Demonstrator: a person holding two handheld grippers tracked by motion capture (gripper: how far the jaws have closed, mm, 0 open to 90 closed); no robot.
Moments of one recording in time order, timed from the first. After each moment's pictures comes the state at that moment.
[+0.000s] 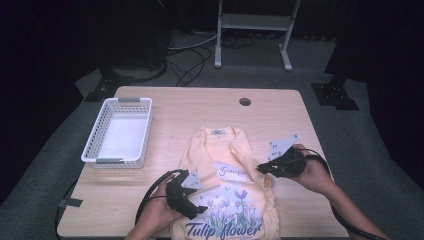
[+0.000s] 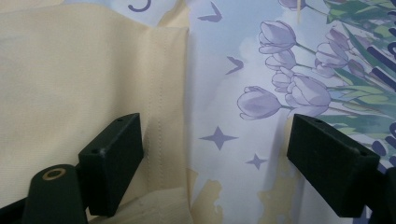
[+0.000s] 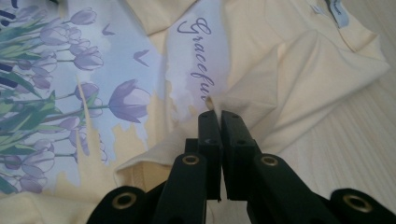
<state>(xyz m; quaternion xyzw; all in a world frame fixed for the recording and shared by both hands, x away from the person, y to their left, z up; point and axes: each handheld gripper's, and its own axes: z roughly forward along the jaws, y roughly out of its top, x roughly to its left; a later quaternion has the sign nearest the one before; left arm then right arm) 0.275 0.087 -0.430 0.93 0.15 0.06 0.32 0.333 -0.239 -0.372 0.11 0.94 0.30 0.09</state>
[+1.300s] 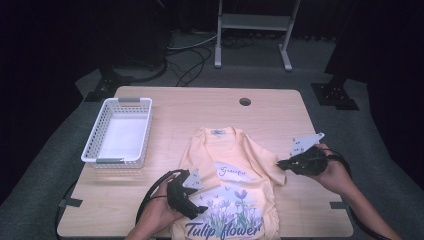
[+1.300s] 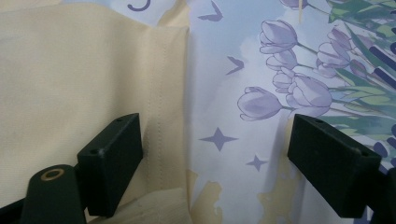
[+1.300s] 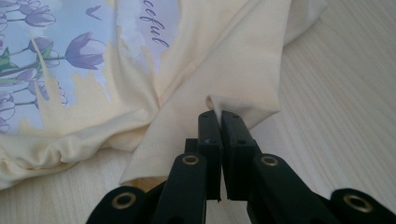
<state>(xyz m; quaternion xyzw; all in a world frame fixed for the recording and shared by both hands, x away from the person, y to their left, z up) 0.275 0.085 -0.430 0.93 0.16 0.06 0.32 0.335 -0.295 -0.373 0.18 0.93 0.30 0.12</state>
